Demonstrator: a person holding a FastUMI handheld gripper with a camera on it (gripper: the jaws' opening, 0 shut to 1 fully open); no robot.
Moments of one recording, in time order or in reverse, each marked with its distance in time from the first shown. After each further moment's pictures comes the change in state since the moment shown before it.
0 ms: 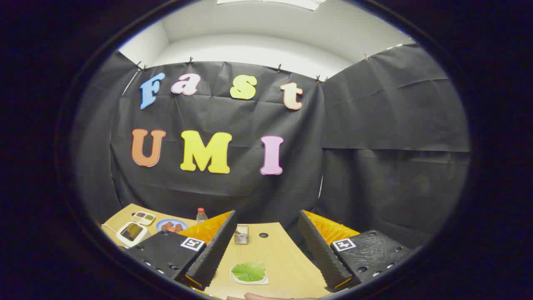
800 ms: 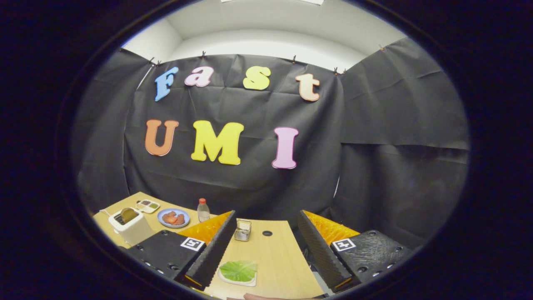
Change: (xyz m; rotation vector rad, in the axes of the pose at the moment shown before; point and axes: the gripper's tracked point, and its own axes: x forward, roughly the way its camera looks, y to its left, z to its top) arm 0.067 -0.038 -0.047 -0.053 0.051 0.185
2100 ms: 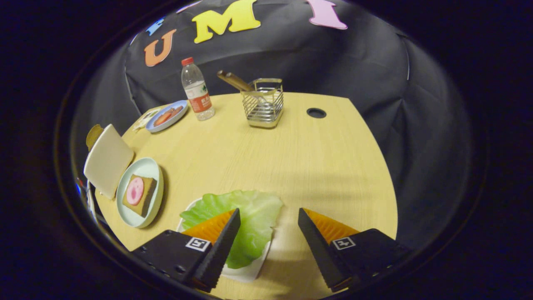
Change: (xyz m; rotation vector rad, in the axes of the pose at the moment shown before) arm 0.177 0.053 -0.370 0.010 0.832 0.321
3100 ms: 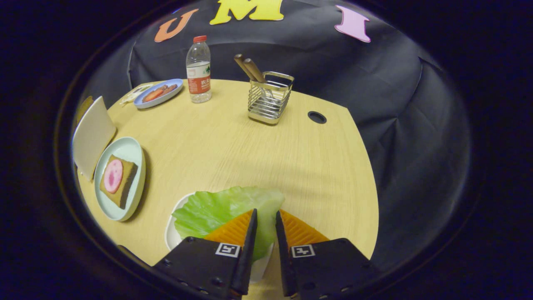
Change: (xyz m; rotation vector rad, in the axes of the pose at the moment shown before) arm -0.001 -0.002 0.016 -0.146 0.000 -0.224
